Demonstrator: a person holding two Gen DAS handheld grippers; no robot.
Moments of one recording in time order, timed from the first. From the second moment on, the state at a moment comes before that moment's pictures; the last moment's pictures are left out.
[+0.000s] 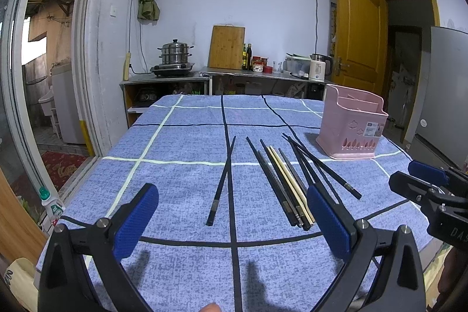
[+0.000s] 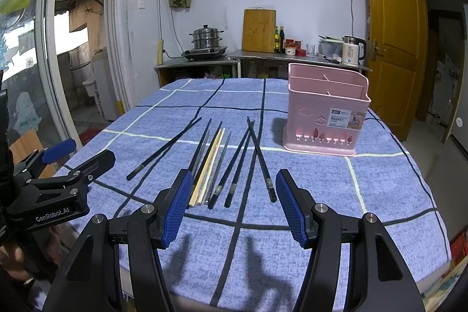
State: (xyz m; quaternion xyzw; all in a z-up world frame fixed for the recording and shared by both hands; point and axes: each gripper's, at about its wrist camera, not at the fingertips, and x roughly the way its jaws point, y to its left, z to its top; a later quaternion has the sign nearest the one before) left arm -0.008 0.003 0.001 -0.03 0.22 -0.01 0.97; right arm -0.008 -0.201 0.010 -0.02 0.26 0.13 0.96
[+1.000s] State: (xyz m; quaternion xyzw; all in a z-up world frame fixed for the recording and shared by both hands) left arm 0.154 0.024 -0.034 -0.01 0.39 -0.08 0.92; right arm 0.124 -0.186 -0.009 -0.07 0.33 0.14 0.93
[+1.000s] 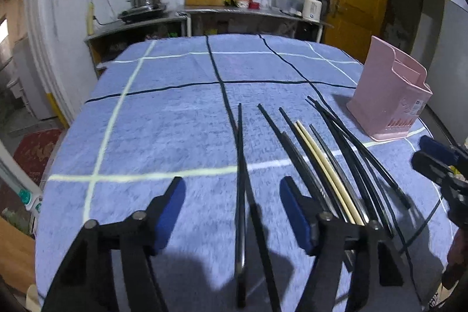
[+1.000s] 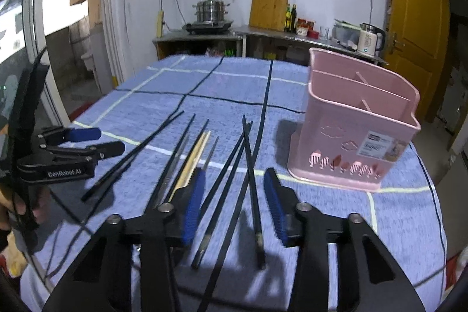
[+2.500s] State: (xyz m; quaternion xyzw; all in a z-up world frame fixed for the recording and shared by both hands) left arm 0.230 0.017 -0.049 -0.03 0.45 -0.14 0.88; right arm 0.226 -0.167 -0.029 -0.07 0.42 0.15 0.89
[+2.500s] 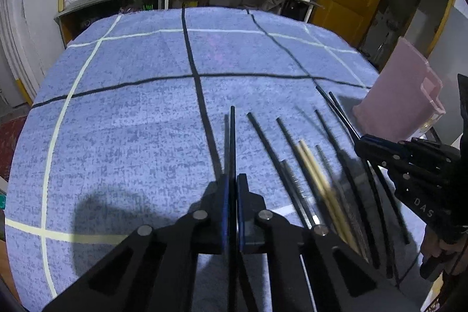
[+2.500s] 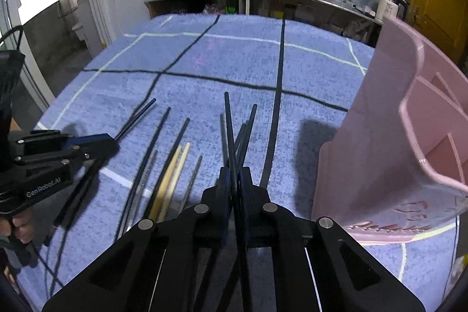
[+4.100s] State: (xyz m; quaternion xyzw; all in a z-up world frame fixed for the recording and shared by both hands) left arm 0.170 0.044 0.087 -0.05 0.32 -0.17 0.93; right arm 0.231 -0.182 -0.045 -0.05 0.44 0.13 0.89
